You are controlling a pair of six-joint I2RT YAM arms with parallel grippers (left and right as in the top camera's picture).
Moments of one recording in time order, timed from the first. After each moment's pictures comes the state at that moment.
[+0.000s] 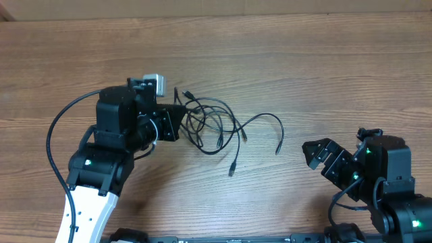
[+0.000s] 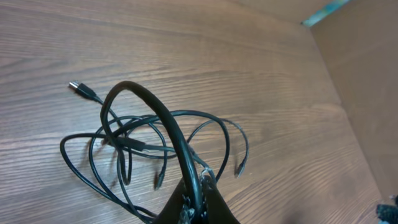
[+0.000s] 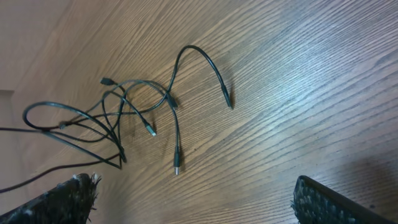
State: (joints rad) left arm -0.21 1.05 1.03 -0.65 0.42 -0.38; right arm 0.11 0.73 0.98 -1.17 -0.21 0.74
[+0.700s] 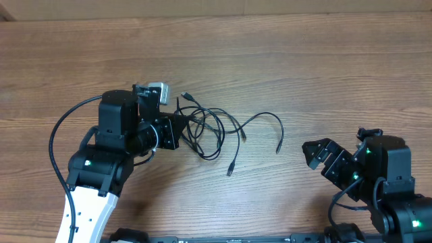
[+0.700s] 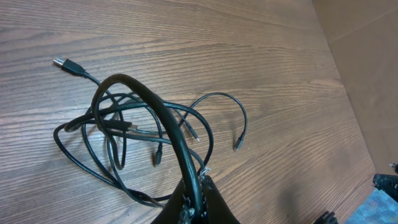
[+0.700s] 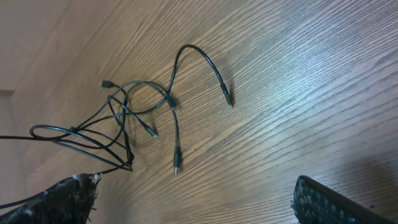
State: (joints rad) left arm -0.21 1.05 1.03 -0.74 0.47 -0.33; right arm 0.11 0.73 0.98 -1.17 -0.21 0.74
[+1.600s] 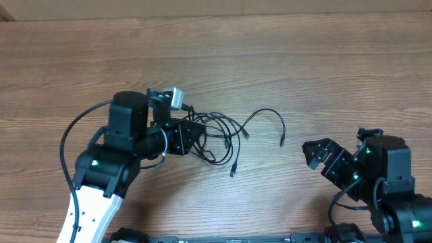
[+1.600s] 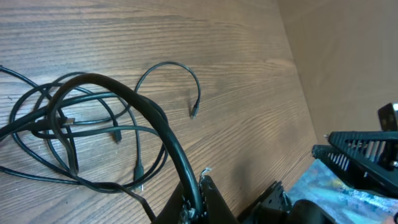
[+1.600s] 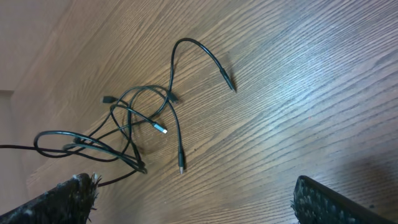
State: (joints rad) left arm -0.29 1.06 1.03 -0.73 0.60 -0.44; right arm 0.11 0.73 0.98 -1.17 -0.21 0.74
